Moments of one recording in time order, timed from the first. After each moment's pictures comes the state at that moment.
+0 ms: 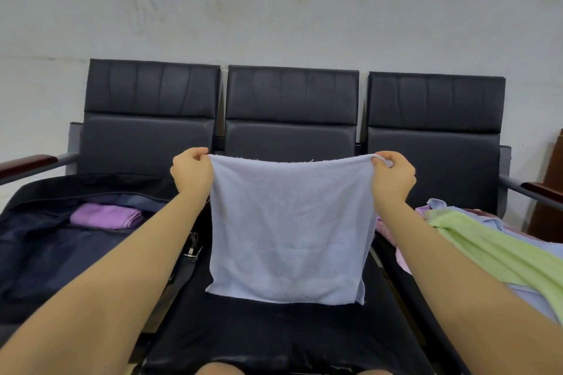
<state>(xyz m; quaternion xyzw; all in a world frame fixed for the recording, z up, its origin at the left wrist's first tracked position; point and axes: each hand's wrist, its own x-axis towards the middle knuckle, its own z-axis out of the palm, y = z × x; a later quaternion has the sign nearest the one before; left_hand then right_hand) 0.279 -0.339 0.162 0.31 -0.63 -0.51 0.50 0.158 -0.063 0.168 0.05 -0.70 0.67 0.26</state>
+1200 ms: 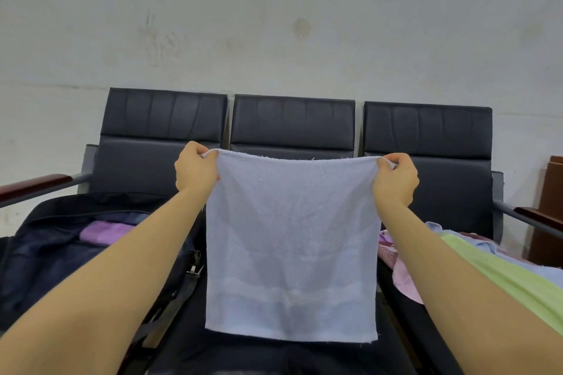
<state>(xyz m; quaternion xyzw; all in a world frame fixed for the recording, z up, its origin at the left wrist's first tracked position) 0.306 -0.323 0.204 0.27 -0.70 -0.41 0.52 0.177 -0.047 0.206 0.05 -0.70 0.65 0.30</state>
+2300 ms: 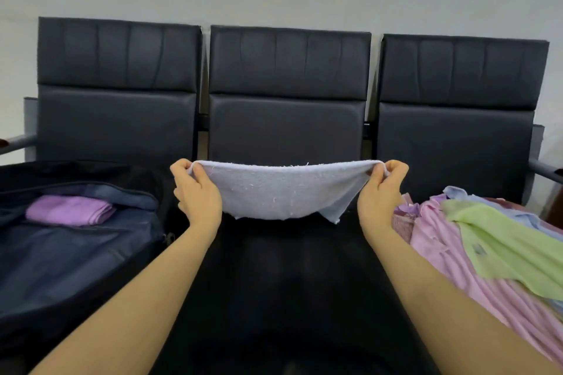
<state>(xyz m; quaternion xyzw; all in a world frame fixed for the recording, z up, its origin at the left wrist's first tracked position) 0.197 -0.333 0.080 0.30 -0.61 -0.50 0.53 0.081 -0.111 0.089 0.04 -0.71 0.64 0.29</state>
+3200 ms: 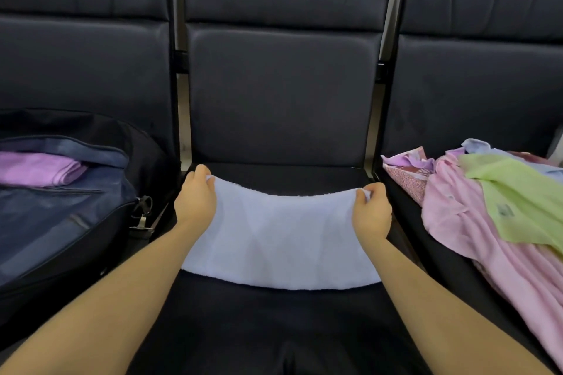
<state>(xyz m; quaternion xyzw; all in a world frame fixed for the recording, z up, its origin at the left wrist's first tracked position) 0.155 -0.372 -0.033 0.32 -0.87 -0.26 0.28 0.042 -0.111 -0.038 -0.02 -0.86 0.48 0.13</state>
